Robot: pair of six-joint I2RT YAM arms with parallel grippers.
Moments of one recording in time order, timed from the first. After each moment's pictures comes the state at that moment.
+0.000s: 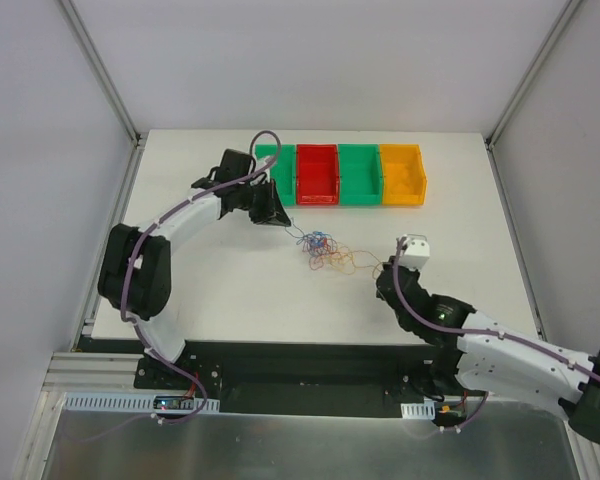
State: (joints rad) left arm -0.37 1.76 1.25 -0.39 0.63 -0.53; right arm 1.02 0.85 0.49 -0.34 0.76 0.70
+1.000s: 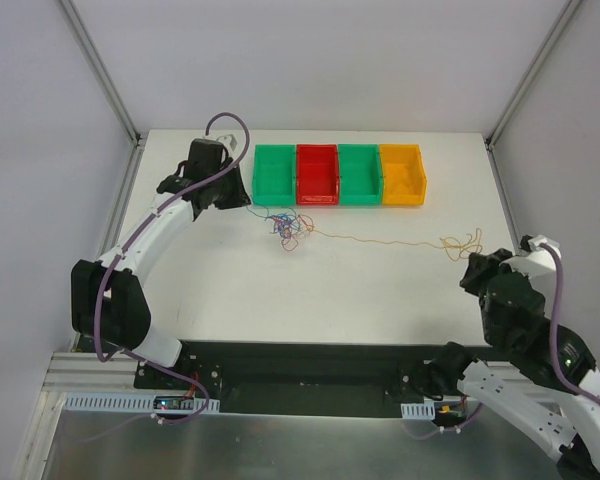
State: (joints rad) left arm -0.28 1.50 1.26 -0.51 0.19 -0.40; right arm 0.79 0.38 0.88 -0.90 0.93 0.60
